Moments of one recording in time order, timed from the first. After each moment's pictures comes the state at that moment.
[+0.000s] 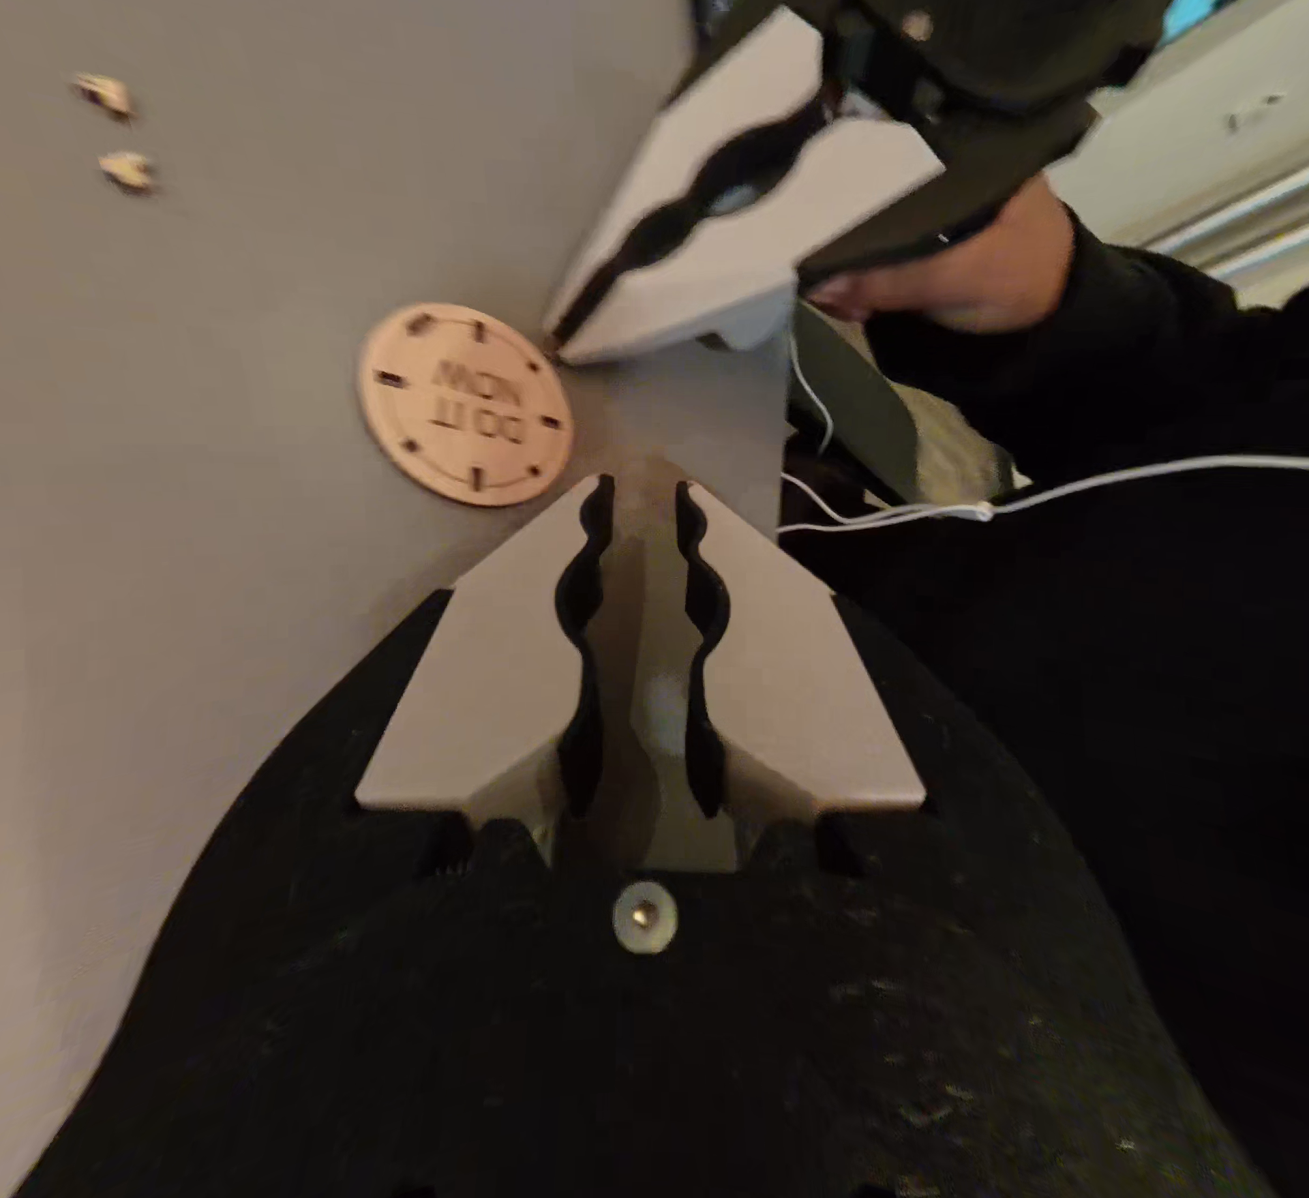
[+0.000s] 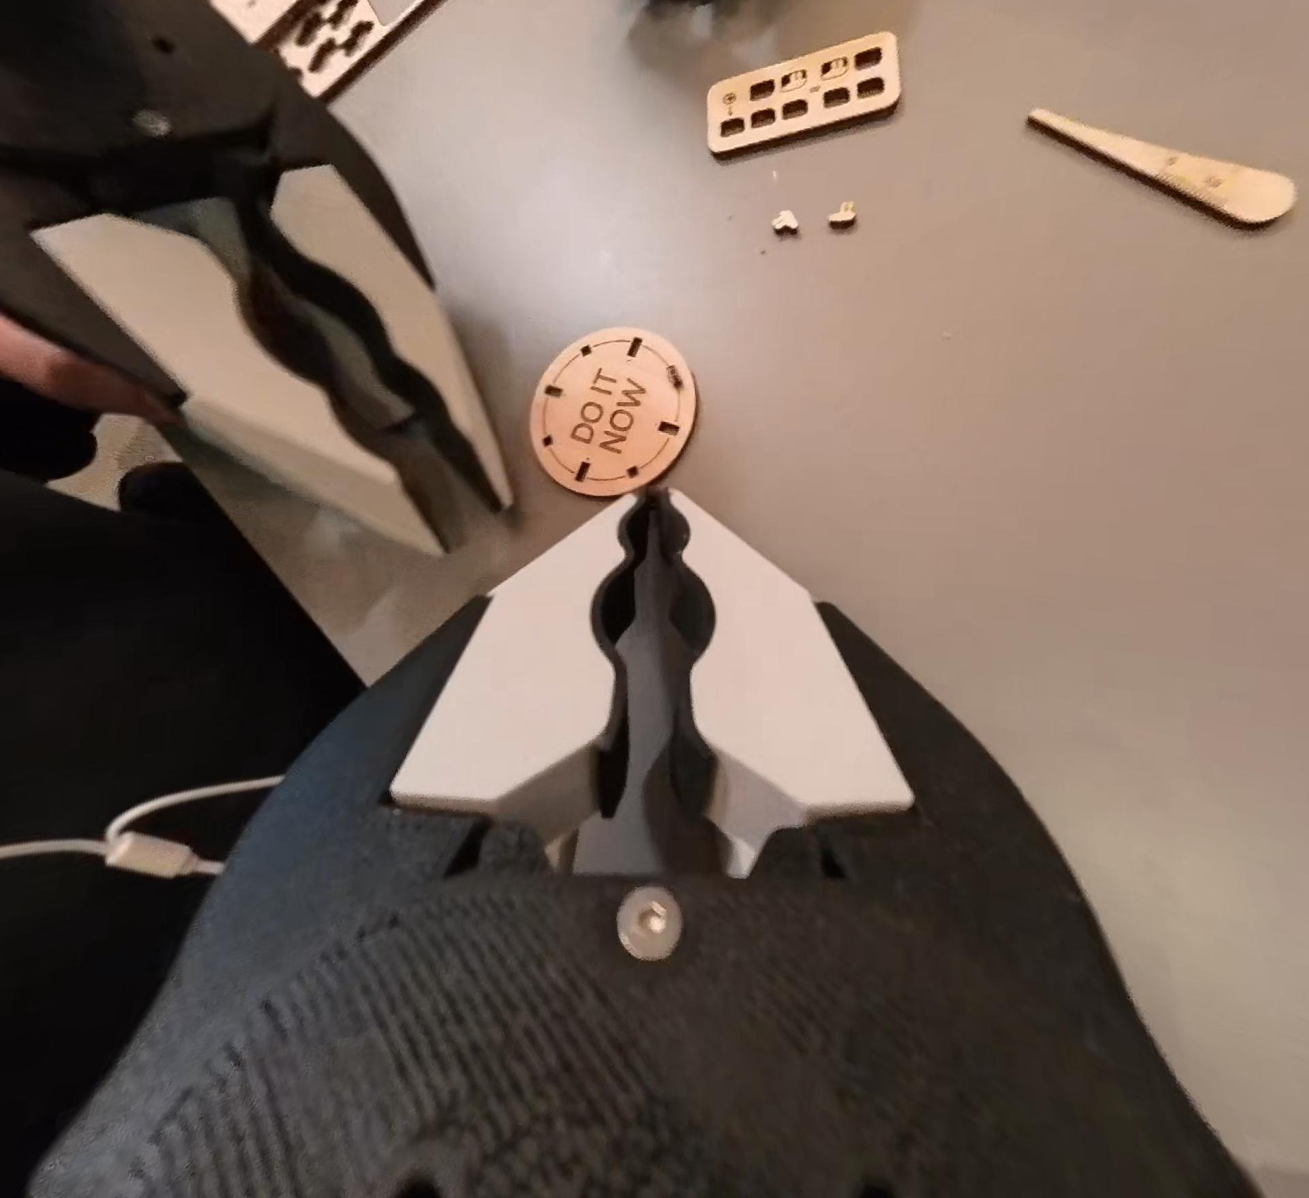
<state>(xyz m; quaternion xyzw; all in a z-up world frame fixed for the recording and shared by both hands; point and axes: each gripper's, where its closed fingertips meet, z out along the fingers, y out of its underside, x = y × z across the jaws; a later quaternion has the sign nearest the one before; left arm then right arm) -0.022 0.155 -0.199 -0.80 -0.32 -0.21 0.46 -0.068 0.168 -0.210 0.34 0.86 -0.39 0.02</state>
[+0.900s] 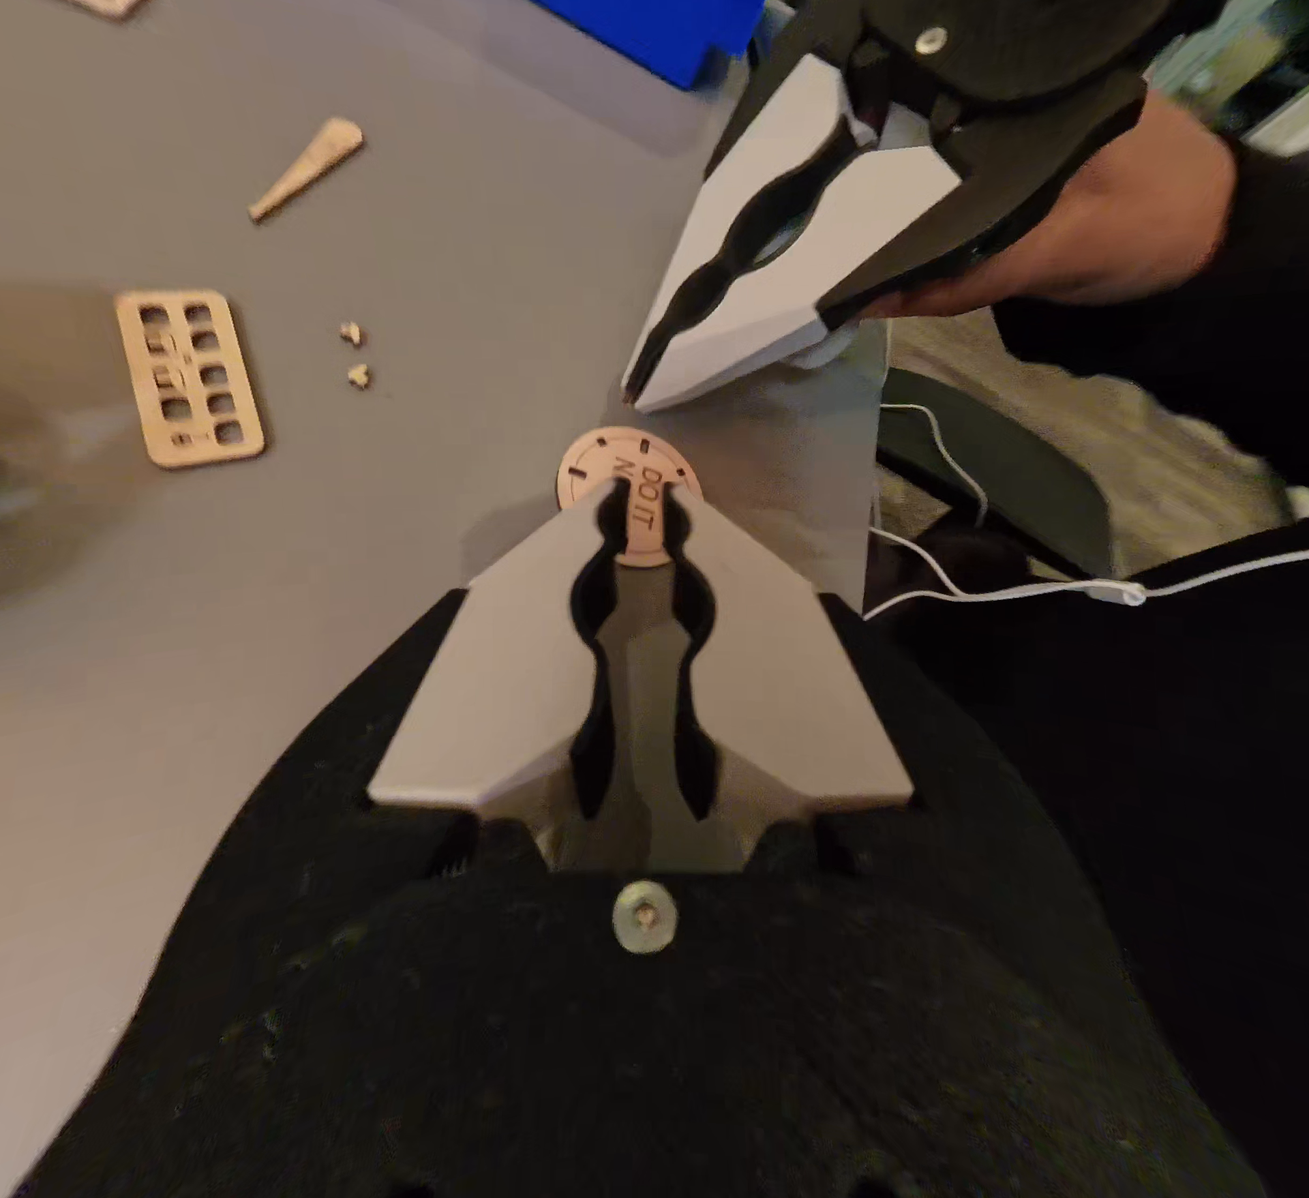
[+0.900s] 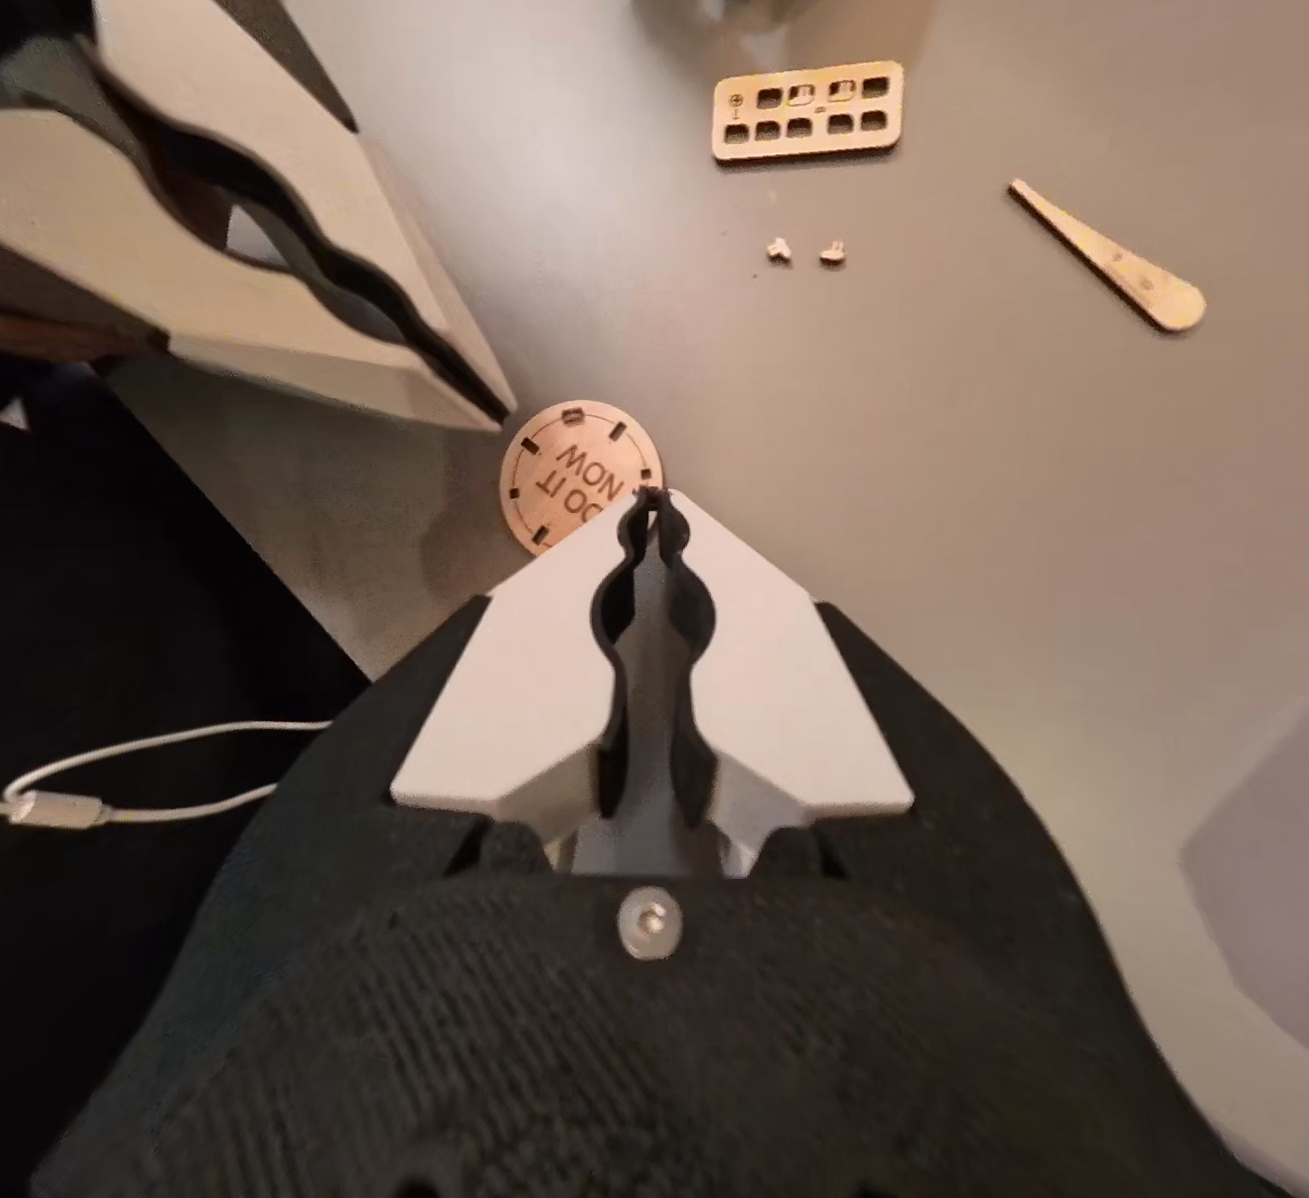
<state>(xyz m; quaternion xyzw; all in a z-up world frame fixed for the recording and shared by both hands) -0.053 0.146 -0.178 -0.81 -0.30 -0.04 0.49 -0.077 0.172 -0.198 0.30 0.90 -0.31 0.00</state>
